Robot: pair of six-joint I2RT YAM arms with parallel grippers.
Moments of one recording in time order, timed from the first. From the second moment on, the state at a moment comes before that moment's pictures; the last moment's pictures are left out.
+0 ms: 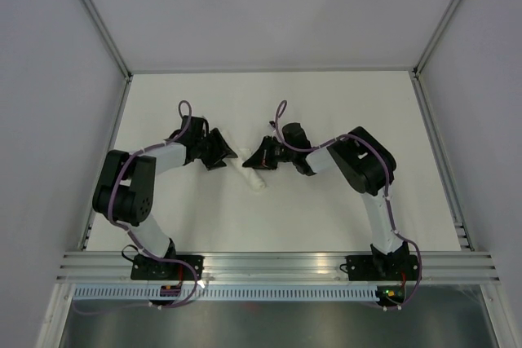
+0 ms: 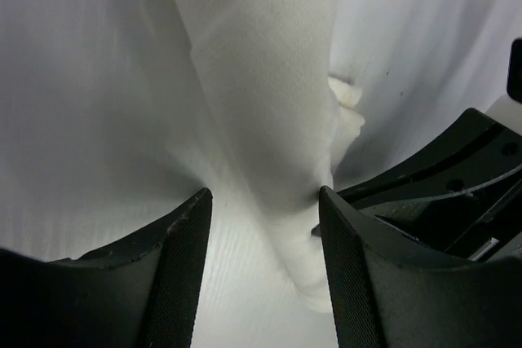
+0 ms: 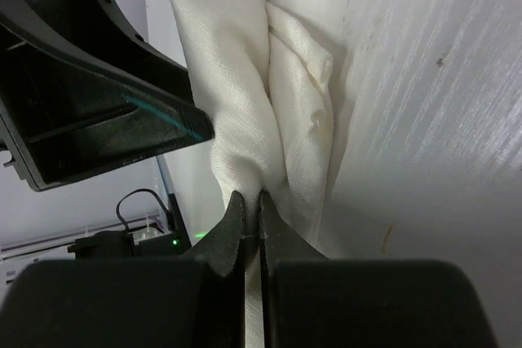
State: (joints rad) left arm -0.22 1.69 0.85 -0.11 0.34 -0.74; right arm 0.61 2.19 1.06 0.61 -0.65 0.99
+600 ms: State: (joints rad) left arm -0.27 1.80 0.99 -0.15 0.23 -0.81; right arm 0.59 2.19 1.00 0.68 -0.67 1.04
